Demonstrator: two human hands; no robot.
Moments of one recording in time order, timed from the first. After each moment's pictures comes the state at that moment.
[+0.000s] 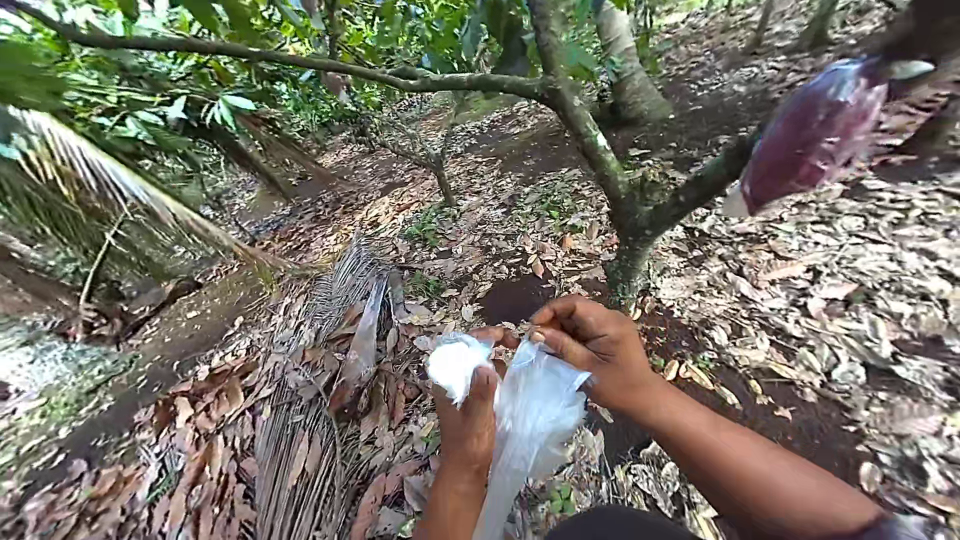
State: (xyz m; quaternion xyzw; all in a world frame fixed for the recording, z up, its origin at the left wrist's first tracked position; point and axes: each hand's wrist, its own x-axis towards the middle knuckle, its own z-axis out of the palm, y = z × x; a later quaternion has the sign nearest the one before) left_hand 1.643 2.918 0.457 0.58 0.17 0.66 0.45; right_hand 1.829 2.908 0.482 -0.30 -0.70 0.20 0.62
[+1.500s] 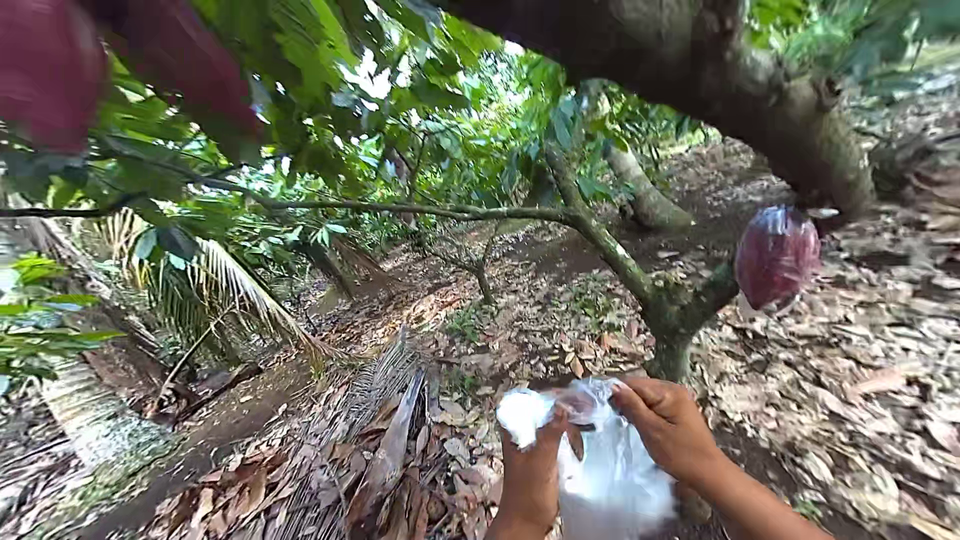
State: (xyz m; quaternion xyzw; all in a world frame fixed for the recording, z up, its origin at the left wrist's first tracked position) left_hand 1.681 2.901 0.498 0.53 0.11 0.66 0.52; right_hand 1.865 2.892 0.501 -0.34 -0.66 0.11 0.66
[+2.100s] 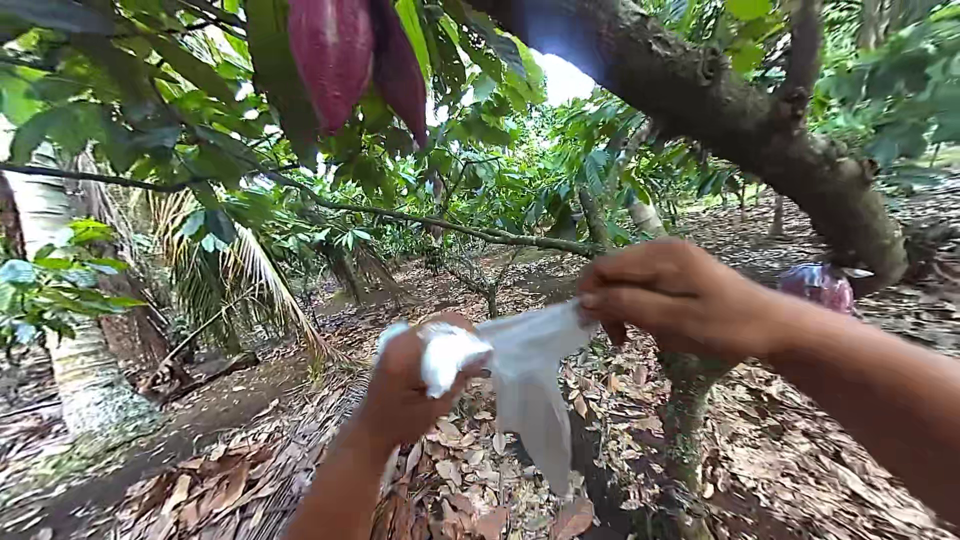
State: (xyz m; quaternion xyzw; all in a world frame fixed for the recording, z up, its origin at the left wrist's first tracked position) left_hand 1.473 2.905 0.656 0.83 0.06 0.54 -0.10; right_hand 1.790 2.831 0.736 -0.21 -0.90 0.00 0.37
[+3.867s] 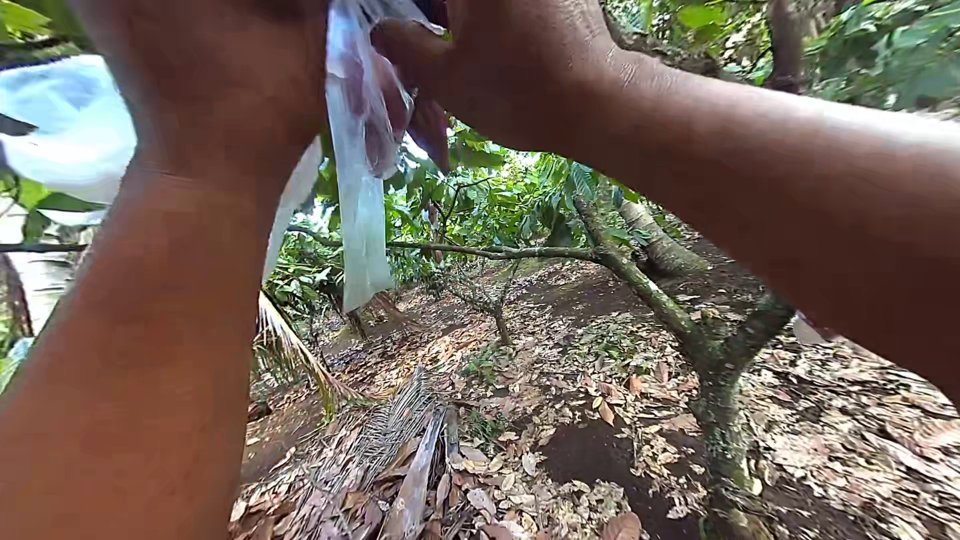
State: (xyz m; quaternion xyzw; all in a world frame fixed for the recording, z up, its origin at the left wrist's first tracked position) left_hand 1.442 2.826 0.908 0.62 0.27 0.51 -0.53; right_hand 1.644 2.817 0.895 -0.25 -0.69 -0.42 0.54
